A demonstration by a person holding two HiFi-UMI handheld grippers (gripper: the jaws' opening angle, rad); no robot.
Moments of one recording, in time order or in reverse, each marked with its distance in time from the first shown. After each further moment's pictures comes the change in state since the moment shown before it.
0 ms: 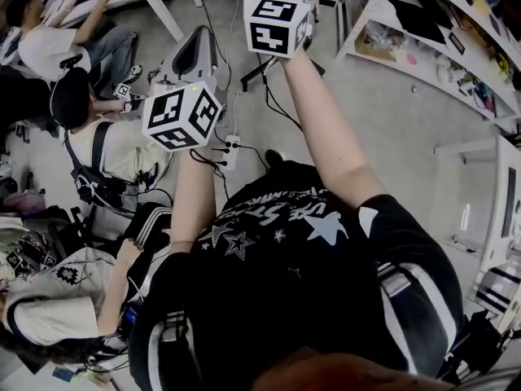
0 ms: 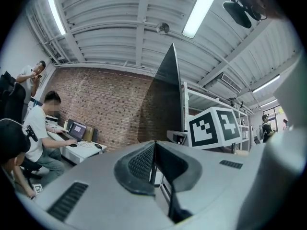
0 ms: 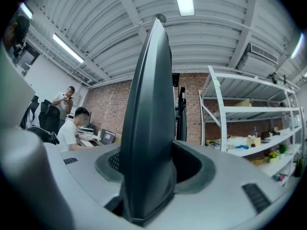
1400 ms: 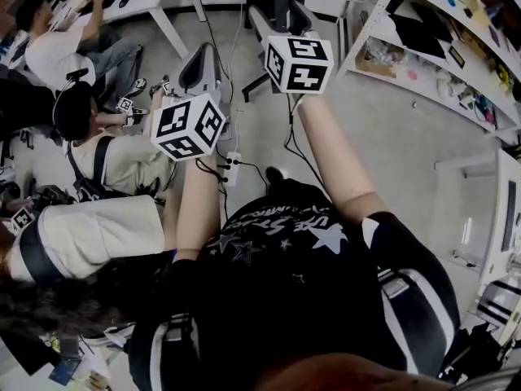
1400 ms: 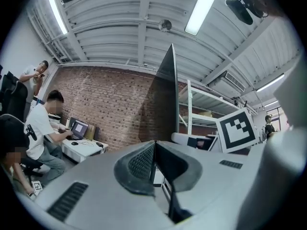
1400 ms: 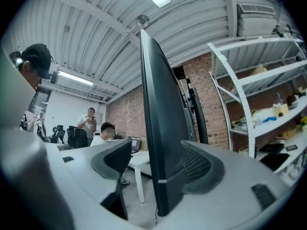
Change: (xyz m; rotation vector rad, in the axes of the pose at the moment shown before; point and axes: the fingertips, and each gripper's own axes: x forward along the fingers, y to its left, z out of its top) left arm 0.026 0.000 -0.011 -0.009 0.014 0.036; right arm -0.015 0.006 -0.024 0.227 0.018 0.317
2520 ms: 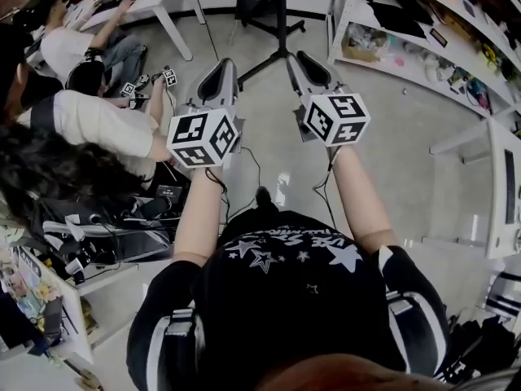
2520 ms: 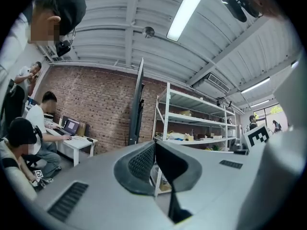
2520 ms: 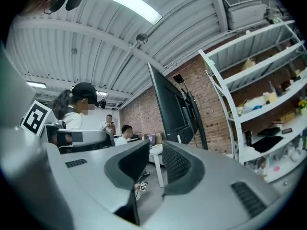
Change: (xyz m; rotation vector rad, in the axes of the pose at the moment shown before) left arm -0.195 -0.184 -0.014 0.026 0.019 -0.109; right arm -0.332 0.003 -0.033 0.094 0.017 0.164
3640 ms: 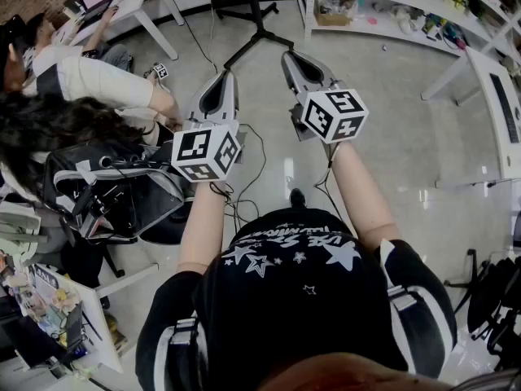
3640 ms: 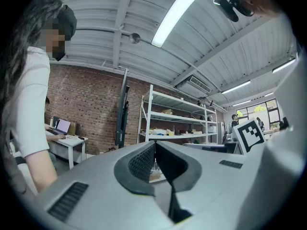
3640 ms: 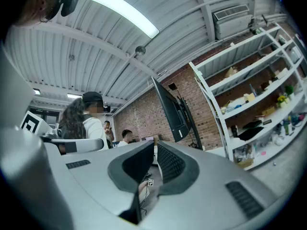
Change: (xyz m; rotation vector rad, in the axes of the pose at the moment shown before) left arm -0.175 -0.076 -0.003 0.031 0.025 -0.145; right arm -0.151 0.111 -0.019 0.078 -0.048 -0.080
